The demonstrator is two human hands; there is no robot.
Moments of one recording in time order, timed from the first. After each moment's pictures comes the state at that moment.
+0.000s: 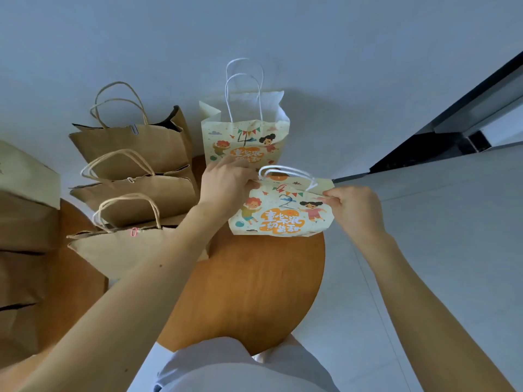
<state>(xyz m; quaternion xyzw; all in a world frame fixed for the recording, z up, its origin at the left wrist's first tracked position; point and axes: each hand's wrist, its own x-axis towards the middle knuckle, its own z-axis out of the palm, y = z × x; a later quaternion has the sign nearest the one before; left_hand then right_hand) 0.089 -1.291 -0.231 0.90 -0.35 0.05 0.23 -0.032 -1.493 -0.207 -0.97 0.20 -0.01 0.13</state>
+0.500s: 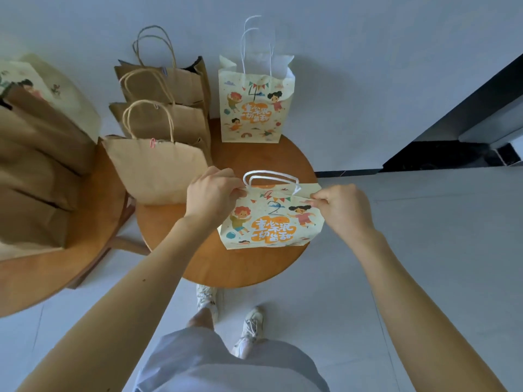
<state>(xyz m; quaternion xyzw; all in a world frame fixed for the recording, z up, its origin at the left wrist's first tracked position) -0.100 -1.241 -0.229 0.94 -0.25 0.04 0.23 -0.170 -1.464 -0.201 -0.99 0.10 0.03 0.13</state>
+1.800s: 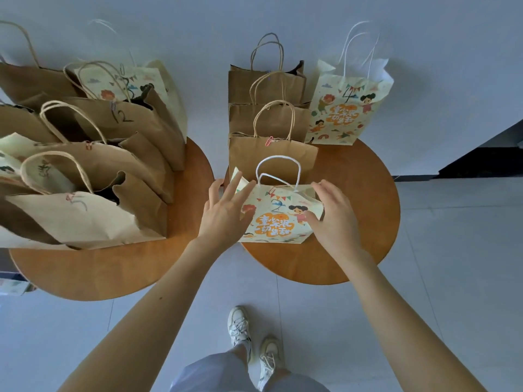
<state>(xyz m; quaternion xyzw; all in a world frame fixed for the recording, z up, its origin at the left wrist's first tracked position) -0.102 -1.017 -0.256 0.97 -0.14 -0.12 0.18 -0.154 -1.216 -0.239 -0.96 0.11 0.00 0.24</state>
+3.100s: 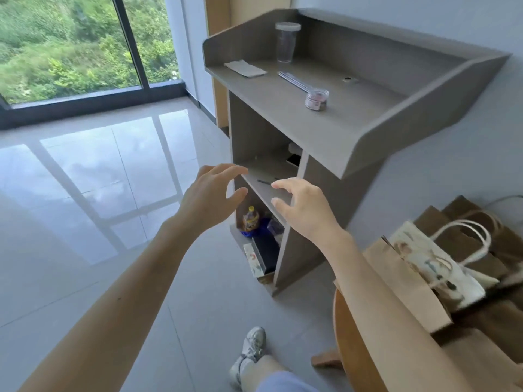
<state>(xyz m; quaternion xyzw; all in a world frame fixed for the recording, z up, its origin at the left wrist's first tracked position) -0.293 -0.272 -0.100 0.91 0.31 0.20 0.17 -0.155 -0.394 -0.109 -0.79 -0.52 0.08 0.31</state>
